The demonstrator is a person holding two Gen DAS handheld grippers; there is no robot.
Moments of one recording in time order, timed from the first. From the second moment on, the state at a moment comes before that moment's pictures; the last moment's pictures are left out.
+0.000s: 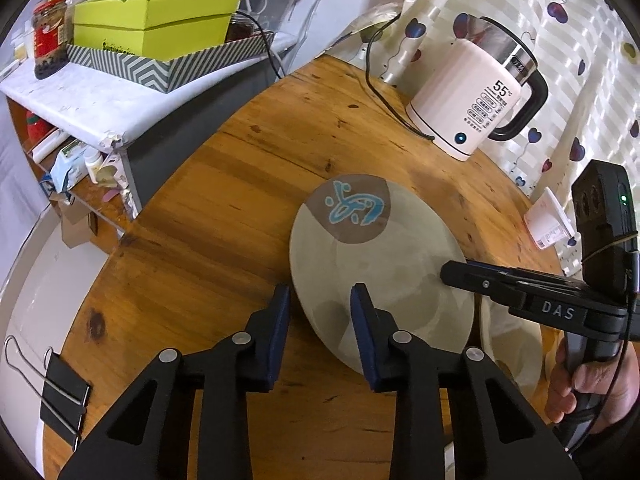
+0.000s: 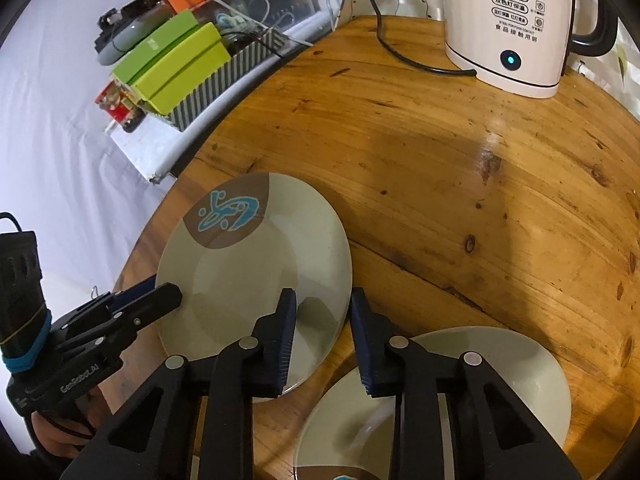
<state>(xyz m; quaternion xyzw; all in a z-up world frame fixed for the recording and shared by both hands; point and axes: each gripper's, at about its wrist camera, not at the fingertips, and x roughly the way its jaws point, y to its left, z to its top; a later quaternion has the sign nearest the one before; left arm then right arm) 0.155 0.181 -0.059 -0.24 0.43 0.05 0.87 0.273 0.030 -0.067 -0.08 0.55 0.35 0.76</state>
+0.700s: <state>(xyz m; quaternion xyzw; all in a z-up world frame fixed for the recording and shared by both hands) 0.143 0.179 -0.042 -0.23 0.42 0.05 0.88 0.262 0.027 -0.051 -0.07 0.54 0.35 0.76</state>
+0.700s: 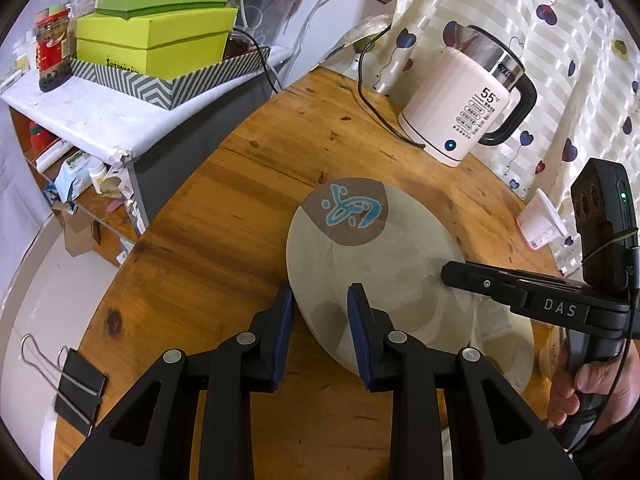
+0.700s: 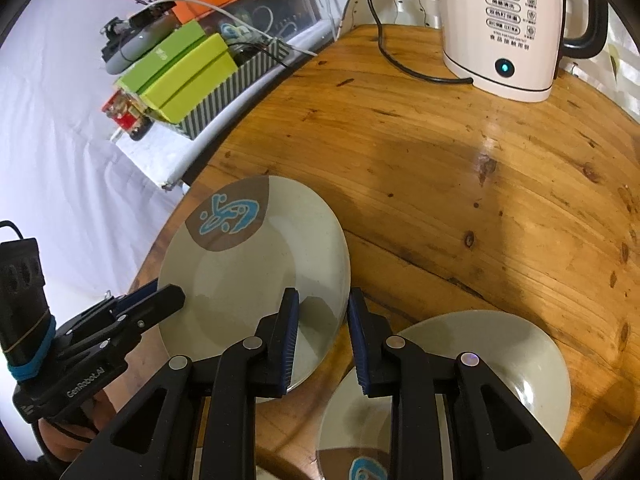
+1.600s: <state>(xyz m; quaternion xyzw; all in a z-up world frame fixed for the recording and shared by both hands) 0.040 0.108 -0.002 -0.20 0.41 0.01 0.89 0.130 -0.052 -0.005 -0.06 0.52 0.33 0.79</state>
